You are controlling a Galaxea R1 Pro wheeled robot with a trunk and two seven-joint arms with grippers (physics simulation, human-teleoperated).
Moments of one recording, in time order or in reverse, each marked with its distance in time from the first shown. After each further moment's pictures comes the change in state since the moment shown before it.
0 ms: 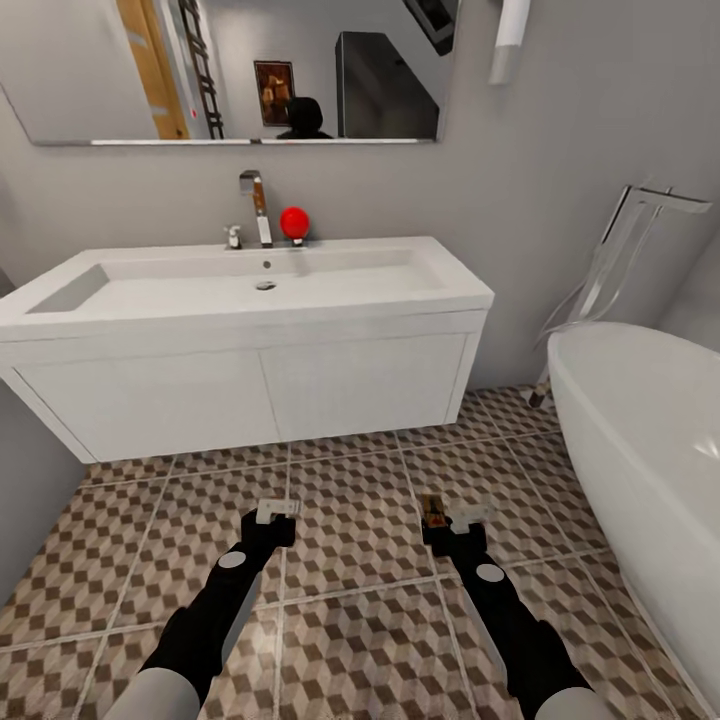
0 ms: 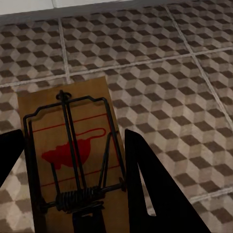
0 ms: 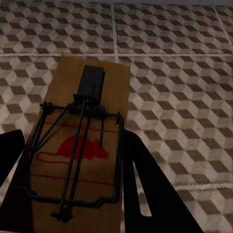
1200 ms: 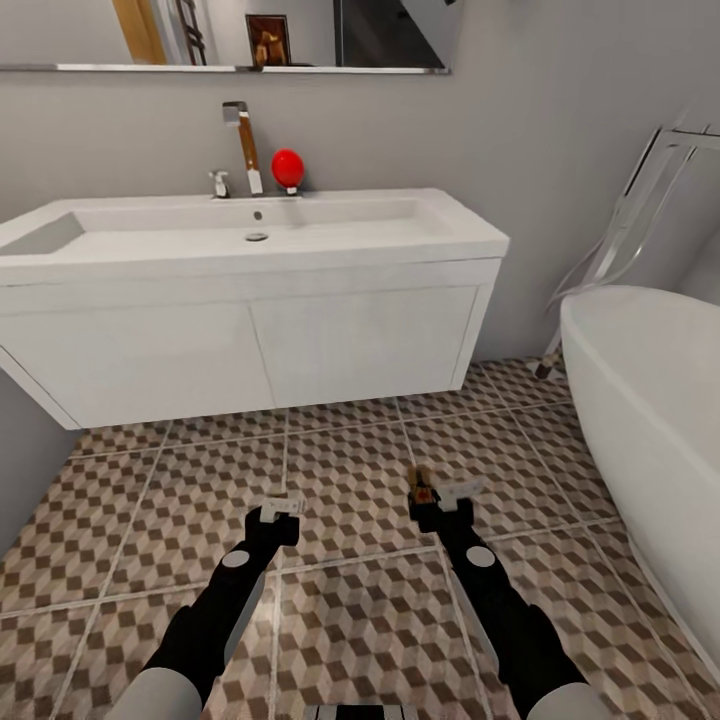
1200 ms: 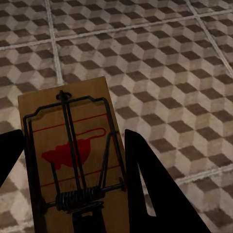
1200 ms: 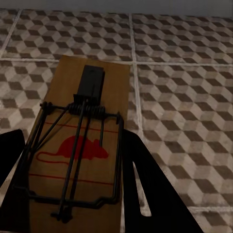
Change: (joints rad) left arm 0.000 -0.002 -0.024 -0.009 -0.001 -0.001 0.000; right arm 0.000 0.014 0.061 -0.143 0.000 0.009 -0.003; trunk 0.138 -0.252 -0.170
